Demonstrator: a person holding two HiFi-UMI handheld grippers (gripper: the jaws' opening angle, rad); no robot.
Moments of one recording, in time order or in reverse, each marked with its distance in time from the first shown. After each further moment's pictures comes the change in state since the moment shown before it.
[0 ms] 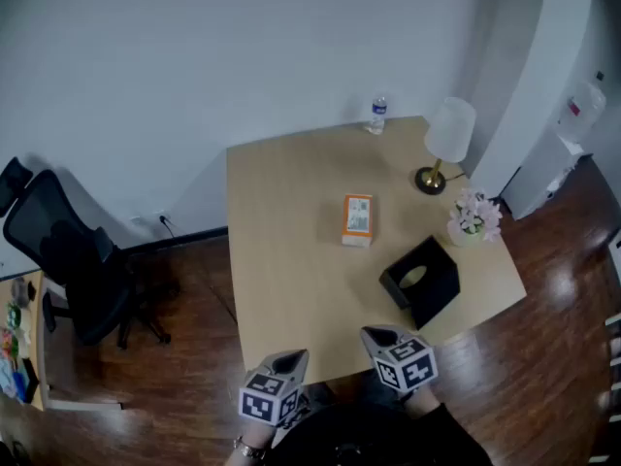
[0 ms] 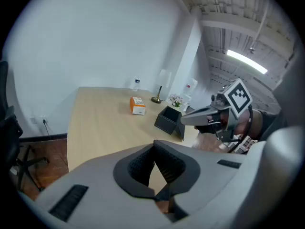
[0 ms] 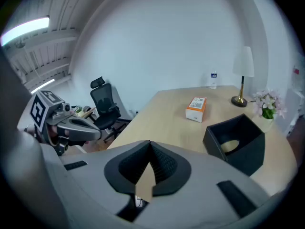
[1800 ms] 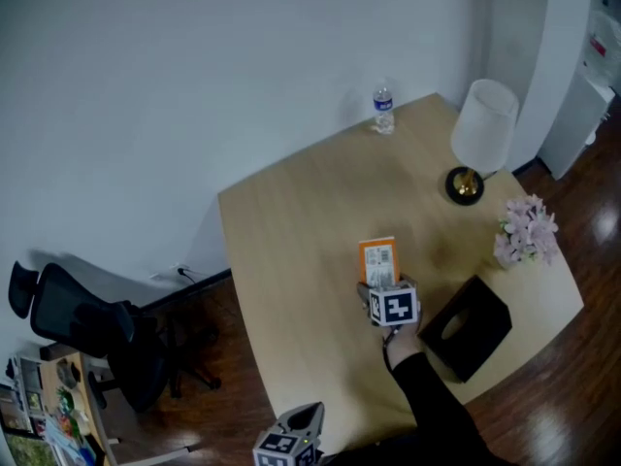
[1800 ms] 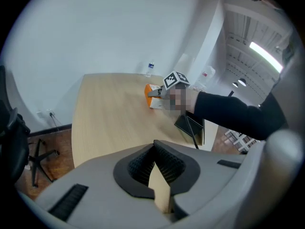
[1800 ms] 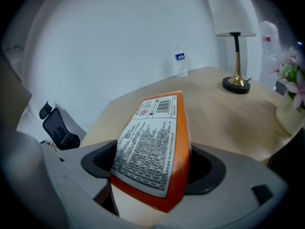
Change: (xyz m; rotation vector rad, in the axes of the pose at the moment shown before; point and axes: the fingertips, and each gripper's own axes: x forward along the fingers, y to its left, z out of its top) left arm 0.064 0.067 0.048 -0.102 0.225 0.111; right arm 0.247 -0.224 0.131 0.382 0.001 -0.218
